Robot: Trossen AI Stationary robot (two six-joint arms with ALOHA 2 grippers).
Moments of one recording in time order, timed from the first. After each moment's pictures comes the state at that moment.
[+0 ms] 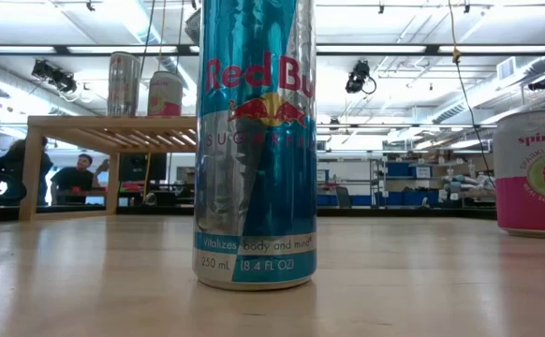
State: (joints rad) left arm -0.17 1.56 1.56 -0.81 -0.33 -0.16; right arm 0.28 1.46 1.46 -0.50 0.31 0.21
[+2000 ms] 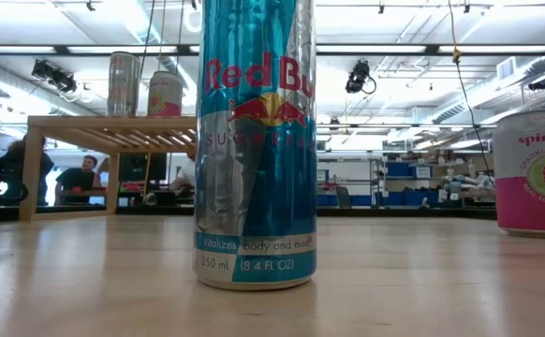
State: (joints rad) left arm -0.06 1.10 1.56 -0.68 -0.09 0.13; right arm 0.16 1.34 1.46 -0.60 0.25 0.06
